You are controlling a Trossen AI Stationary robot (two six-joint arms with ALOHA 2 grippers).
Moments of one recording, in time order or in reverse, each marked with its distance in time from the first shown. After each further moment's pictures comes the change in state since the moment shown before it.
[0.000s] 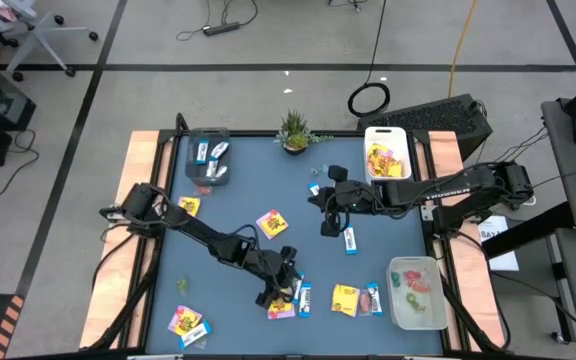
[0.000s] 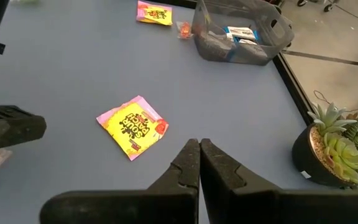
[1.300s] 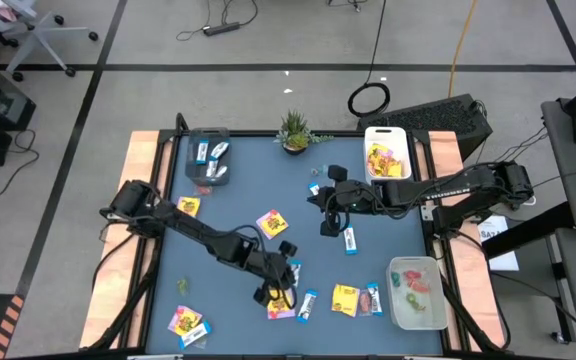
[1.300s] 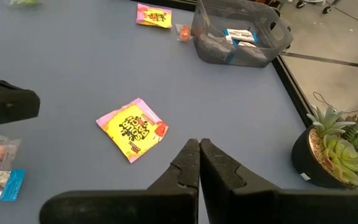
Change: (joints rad) left arm -0.018 -0.073 0.130 -0.358 -0.123 0.139; right arm 0.000 0.000 0.000 0.007 0.000 0.000
